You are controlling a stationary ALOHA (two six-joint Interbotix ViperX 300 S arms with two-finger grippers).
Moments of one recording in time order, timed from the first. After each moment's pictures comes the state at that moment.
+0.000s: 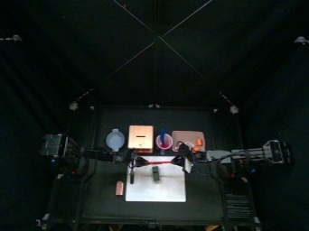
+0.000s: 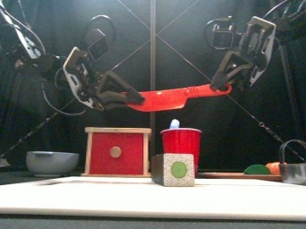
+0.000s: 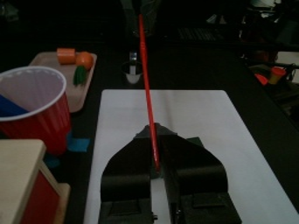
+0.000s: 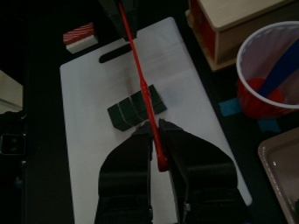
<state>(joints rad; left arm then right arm) -0.04 -0.02 0.98 0.03 -0.67 -0.11 -0.06 -0.45 0.94 0.04 0.08 0.28</state>
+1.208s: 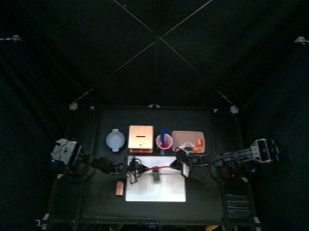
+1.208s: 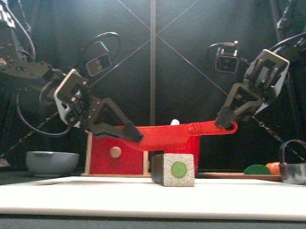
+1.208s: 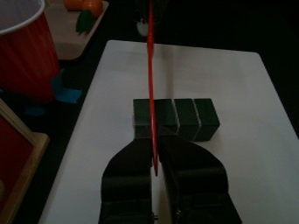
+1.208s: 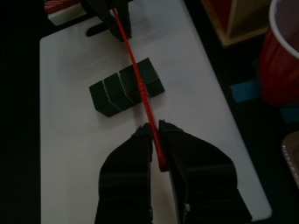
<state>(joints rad) -0.23 0.17 0.92 -0.44 -0.71 0.18 -0.02 -0.29 1.05 0.02 -0.16 0.28</state>
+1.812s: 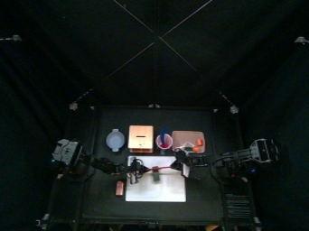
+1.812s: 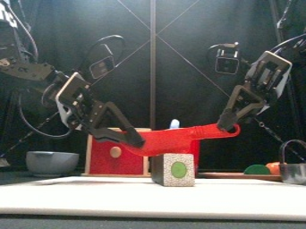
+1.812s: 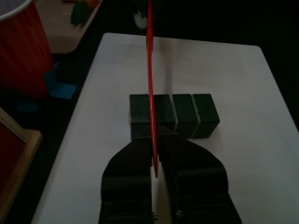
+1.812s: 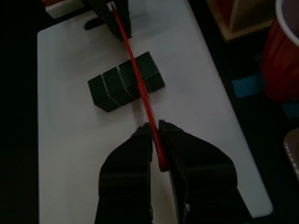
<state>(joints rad) -0.23 0.19 0.91 -0.45 -0.68 0.18 -0.02 -0.28 1.05 0.02 -0.16 0.28</state>
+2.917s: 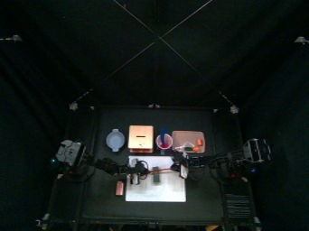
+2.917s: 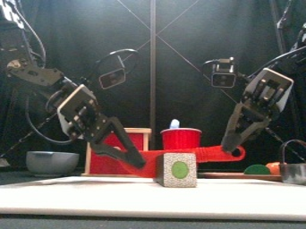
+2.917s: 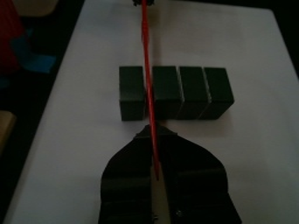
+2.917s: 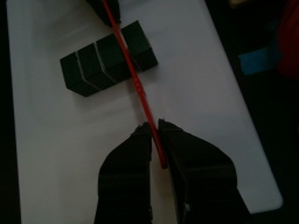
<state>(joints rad) -0.23 0.12 0.86 -0.44 -0.52 0.23 -0.01 -0.28 1.03 0.00 -0.07 0.28</state>
